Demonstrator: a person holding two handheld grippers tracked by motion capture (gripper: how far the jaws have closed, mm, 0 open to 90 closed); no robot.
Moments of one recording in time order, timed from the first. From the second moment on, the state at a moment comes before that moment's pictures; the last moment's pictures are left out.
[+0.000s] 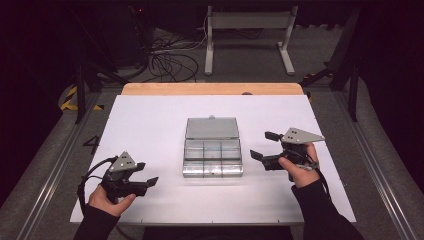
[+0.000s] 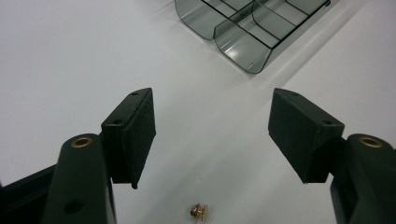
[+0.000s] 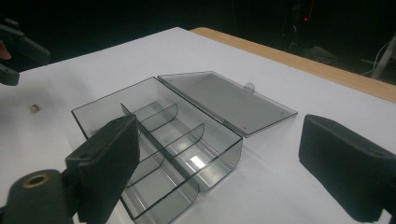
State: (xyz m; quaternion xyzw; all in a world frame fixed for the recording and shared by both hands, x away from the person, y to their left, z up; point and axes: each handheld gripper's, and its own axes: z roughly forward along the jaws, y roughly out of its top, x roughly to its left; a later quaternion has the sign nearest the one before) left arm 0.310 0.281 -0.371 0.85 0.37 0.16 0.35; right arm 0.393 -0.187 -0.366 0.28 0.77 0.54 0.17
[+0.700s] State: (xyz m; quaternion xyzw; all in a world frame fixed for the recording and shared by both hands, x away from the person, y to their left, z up) left arm 0.310 0.288 -0.386 0.88 0.37 0.12 0.27; right arm 0.393 -0.185 -0.366 0.28 0.78 0.54 0.16
